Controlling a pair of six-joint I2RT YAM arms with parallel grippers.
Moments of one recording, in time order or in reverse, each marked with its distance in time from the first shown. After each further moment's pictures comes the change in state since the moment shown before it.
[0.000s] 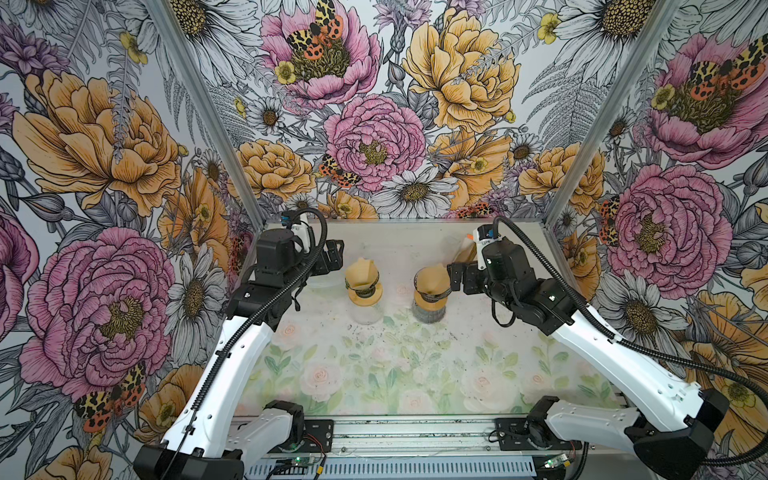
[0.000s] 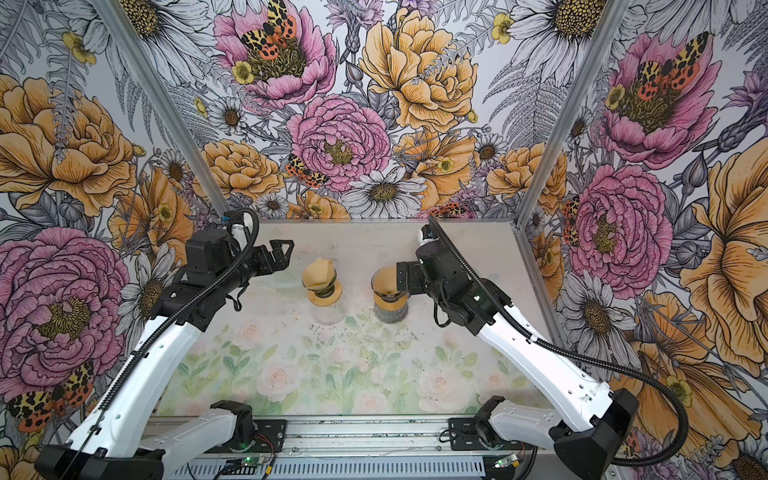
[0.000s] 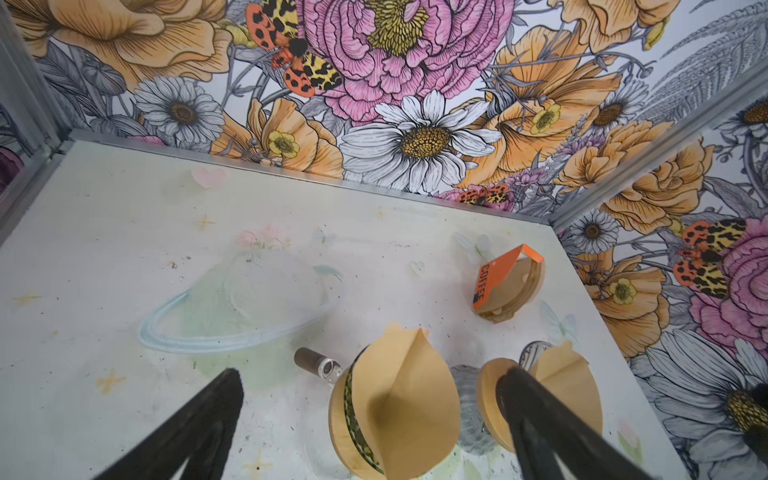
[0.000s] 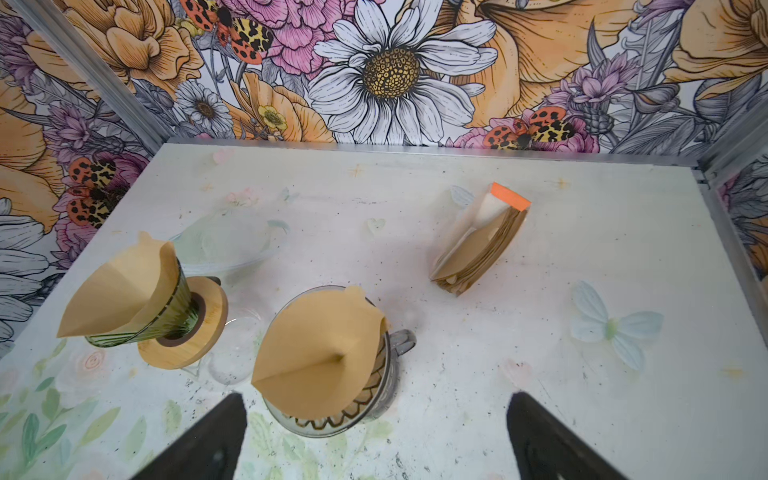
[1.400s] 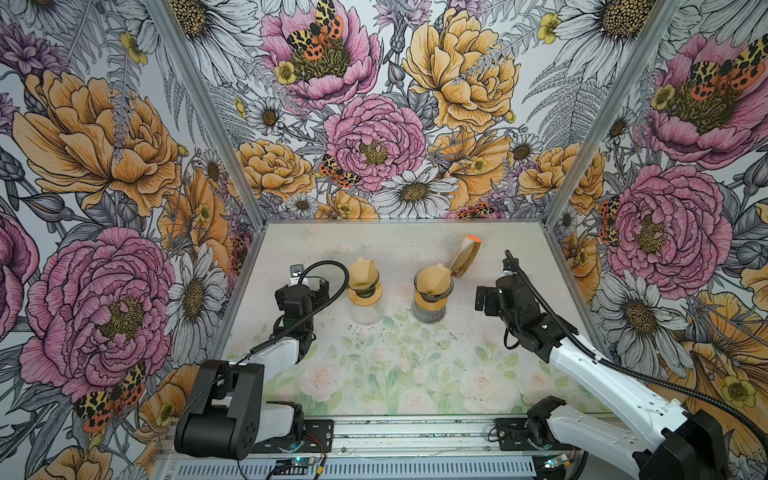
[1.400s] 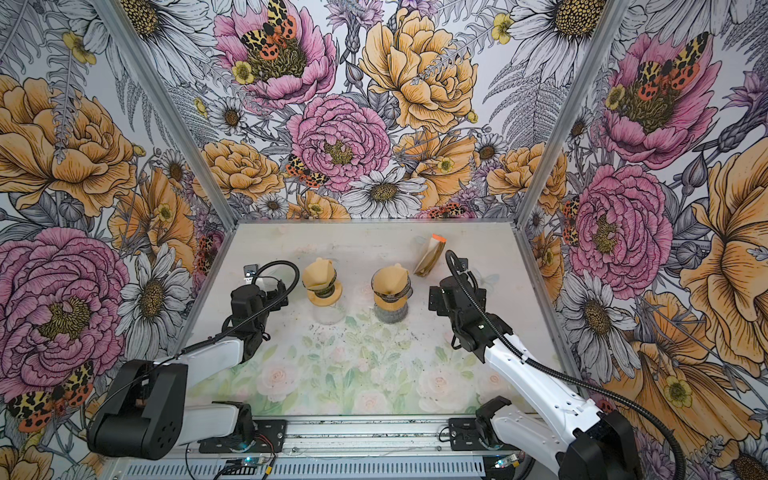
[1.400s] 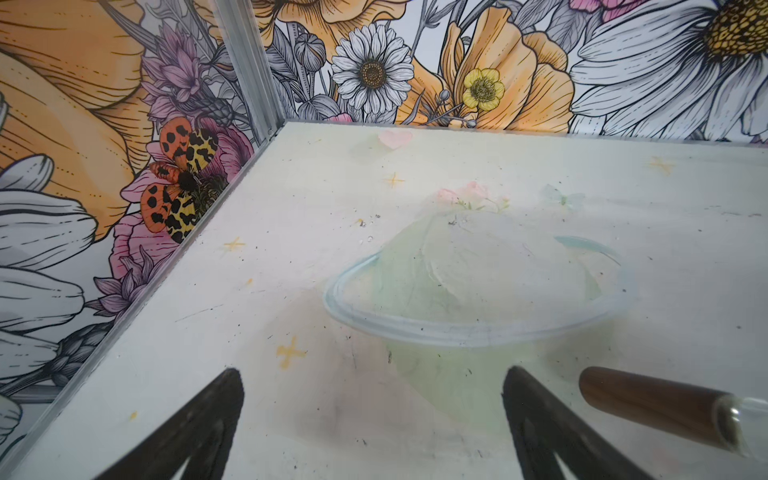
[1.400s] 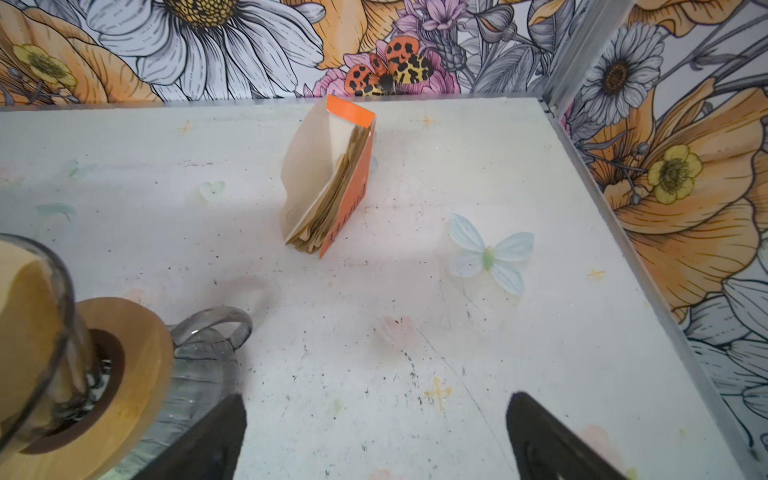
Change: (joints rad) left arm 0.086 0.275 -0.757 1.074 -0.400 0.300; right arm -0.216 -0.157 -0.544 0.346 0.127 -0.051
